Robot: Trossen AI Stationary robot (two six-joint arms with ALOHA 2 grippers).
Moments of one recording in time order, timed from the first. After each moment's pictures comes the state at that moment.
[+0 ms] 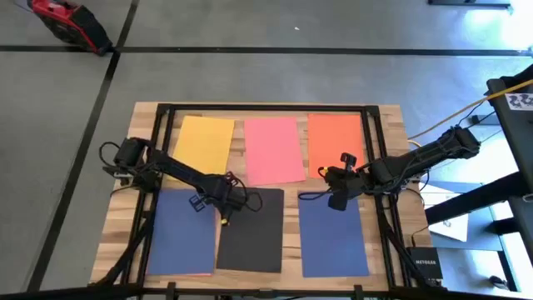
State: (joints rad) left arm -0.23 1.81 1.09 -1.04 -0.33 0.64; right arm 0.37 1.13 0.83 -0.93 0.43 0.54
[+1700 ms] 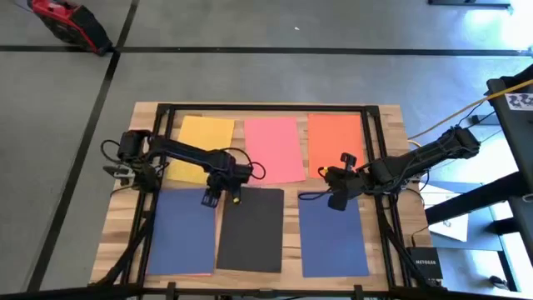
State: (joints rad) left arm 0.00 1.80 1.10 -1.06 0.06 0.25; right arm 0.37 1.13 0.83 -0.93 0.42 0.54
